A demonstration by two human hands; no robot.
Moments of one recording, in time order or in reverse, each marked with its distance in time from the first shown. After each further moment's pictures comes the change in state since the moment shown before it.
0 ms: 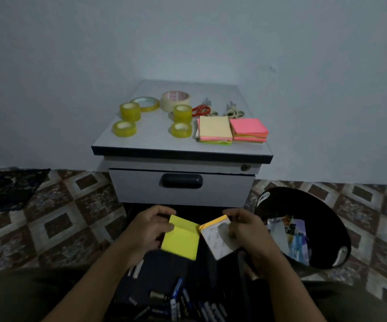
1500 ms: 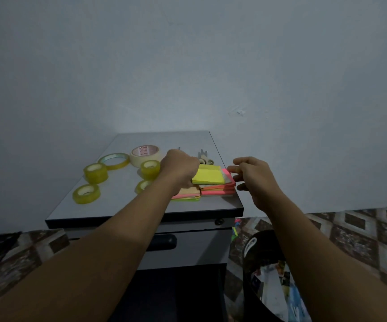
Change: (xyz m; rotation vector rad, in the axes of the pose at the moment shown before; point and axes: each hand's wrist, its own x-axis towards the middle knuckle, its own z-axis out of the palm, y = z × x) left_hand 0.105 0.239 0.129 0.239 0.289 0.295; right_hand 0.103 -0.172 -0.102 0.108 0.255 -0.306
